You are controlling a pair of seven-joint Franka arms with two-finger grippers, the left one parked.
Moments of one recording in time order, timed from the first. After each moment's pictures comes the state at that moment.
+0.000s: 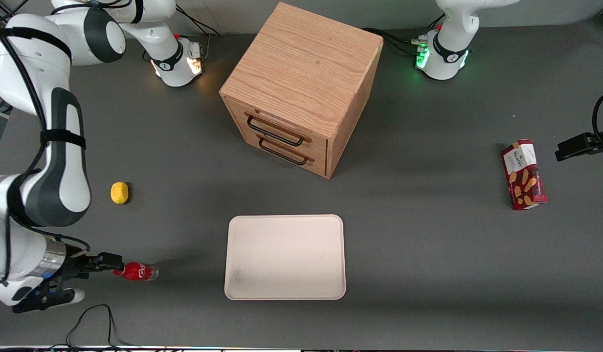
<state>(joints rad) -0.01 0.85 0.02 -0.91 0.04 1.84 -0.18</state>
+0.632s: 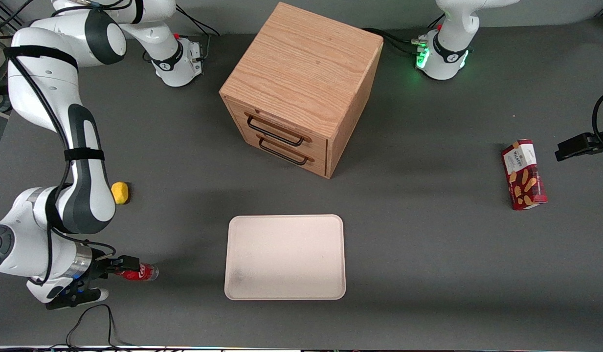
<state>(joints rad) -0.01 0.86 0.01 -1.06 0.03 2.00 -0.18</state>
